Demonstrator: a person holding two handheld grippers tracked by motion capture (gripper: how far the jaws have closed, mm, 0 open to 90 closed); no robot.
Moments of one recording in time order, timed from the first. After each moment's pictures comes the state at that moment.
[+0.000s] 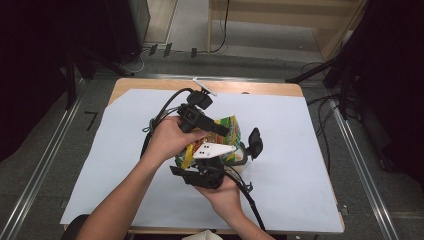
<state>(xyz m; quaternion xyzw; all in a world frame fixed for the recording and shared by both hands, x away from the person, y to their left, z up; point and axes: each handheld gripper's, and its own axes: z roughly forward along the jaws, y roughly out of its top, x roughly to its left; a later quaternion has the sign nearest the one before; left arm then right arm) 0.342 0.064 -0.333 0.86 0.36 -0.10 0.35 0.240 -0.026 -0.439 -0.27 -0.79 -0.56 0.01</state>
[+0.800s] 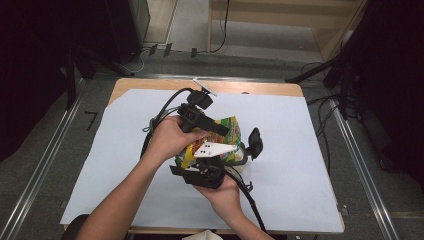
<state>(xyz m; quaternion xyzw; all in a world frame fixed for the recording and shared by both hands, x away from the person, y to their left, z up) 0.342 0.063 -0.334 0.86 0.36 -0.10 0.35 0.241 -0.028 -0.440 -0.28 -0.78 -0.56 0.02</state>
